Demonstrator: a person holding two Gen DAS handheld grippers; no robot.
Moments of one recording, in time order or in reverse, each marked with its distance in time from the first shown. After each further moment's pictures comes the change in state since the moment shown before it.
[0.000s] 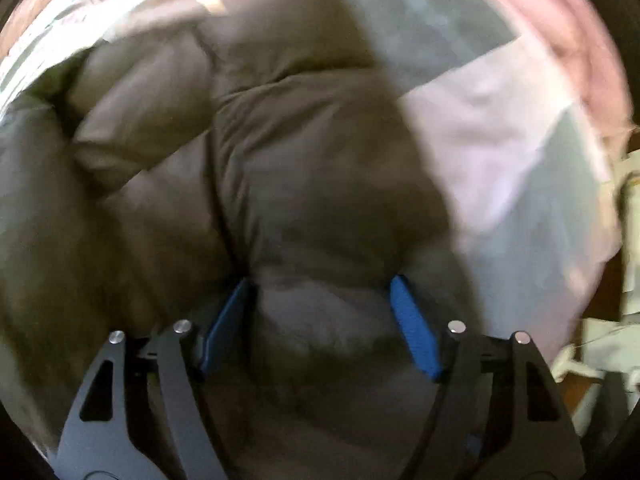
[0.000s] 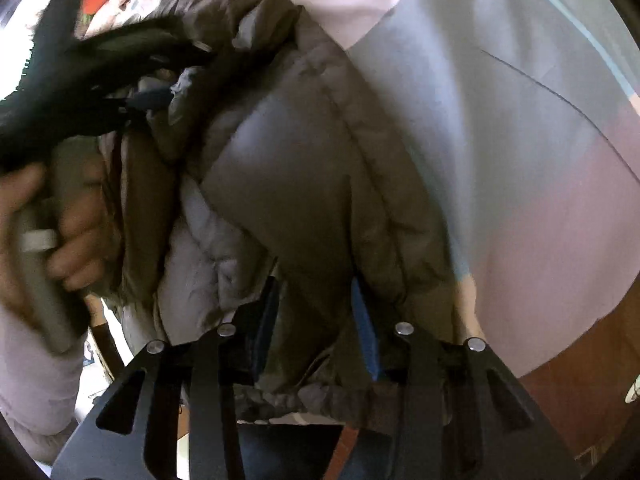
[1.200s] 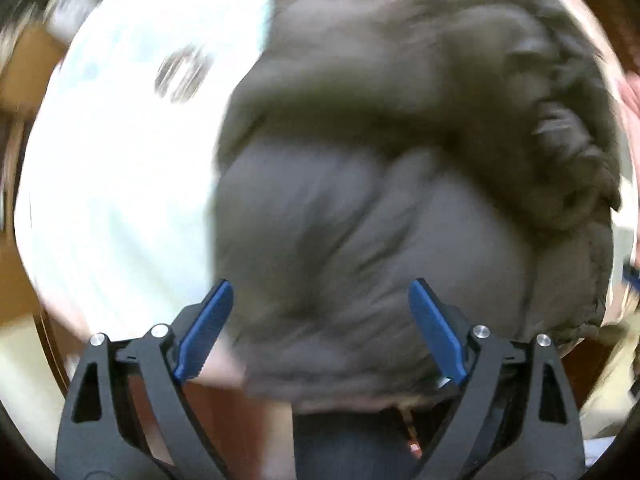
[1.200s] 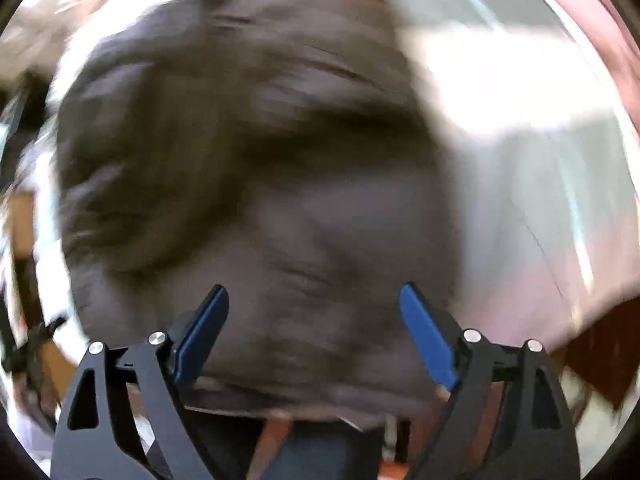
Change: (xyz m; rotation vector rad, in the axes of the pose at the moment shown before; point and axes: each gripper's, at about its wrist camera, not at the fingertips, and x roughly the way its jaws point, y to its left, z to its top) left arm -0.137 0.323 -0.378 -0.758 0.083 0.157; right arm -0.031 0.074 0.017 -0.254 -0.001 -0.354
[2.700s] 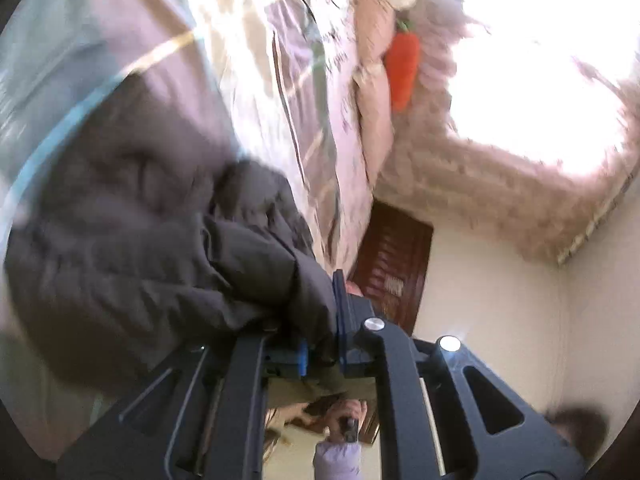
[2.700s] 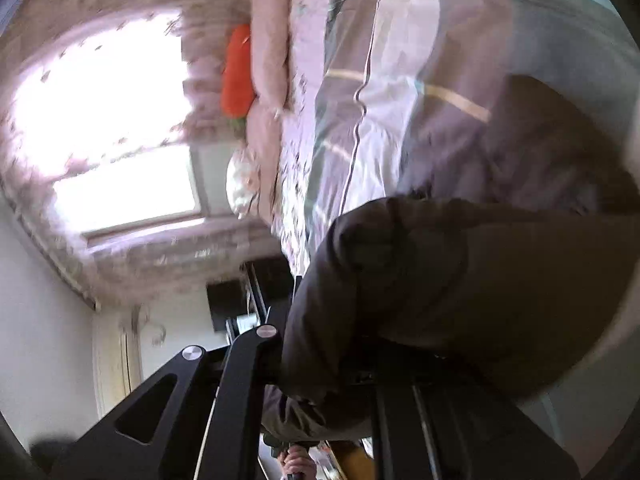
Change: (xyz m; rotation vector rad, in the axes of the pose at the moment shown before) left arm -0.070 0.031 0.206 -0.573 -0.181 -1.220; right arm -0.042 0.017 0.223 0.508 -0.212 1.068
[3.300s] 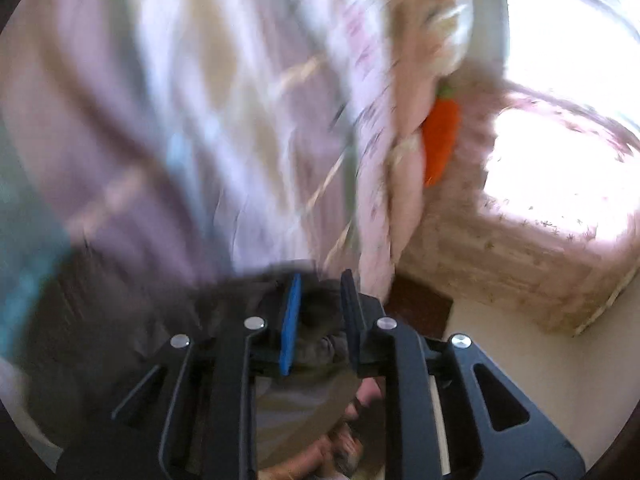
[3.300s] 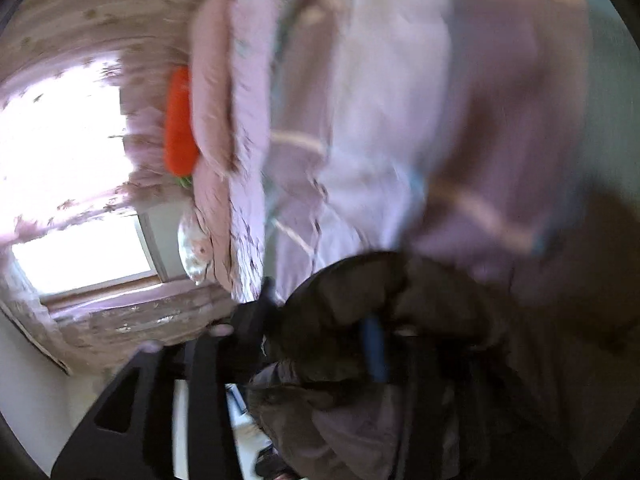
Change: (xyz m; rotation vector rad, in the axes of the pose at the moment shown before) left arm 0.015 -0.012 0.136 -0.013 -0.261 0.095; right arm 0.080 -0.012 0.140 0.046 -0.149 -0.173
